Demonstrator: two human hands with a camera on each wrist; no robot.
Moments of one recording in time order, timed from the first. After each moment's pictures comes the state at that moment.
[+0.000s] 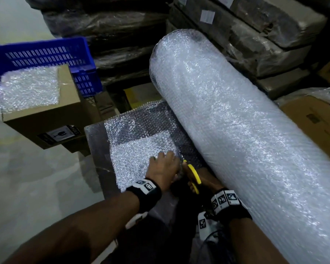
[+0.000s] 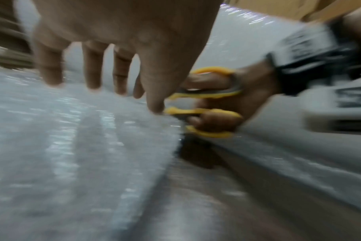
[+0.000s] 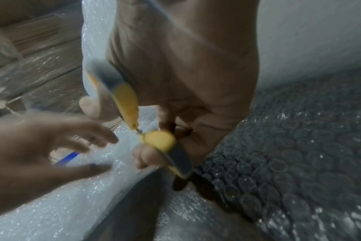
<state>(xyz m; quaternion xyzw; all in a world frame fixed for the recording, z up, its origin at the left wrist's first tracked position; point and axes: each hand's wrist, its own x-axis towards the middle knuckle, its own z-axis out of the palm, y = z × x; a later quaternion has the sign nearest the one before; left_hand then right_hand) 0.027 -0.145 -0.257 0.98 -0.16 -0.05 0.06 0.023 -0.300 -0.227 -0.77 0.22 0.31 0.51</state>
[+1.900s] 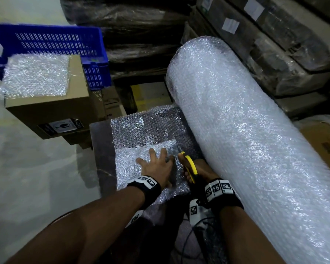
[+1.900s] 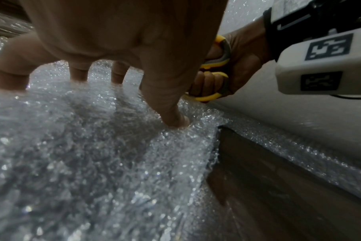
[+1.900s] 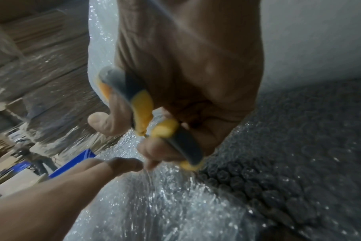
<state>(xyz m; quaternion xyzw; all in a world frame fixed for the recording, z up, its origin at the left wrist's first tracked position) 0.059 -0.111 -0.261 0.97 -0.07 -0.21 0.07 0.096 -0.266 -0.233 -0.76 0.23 0.32 0.52</state>
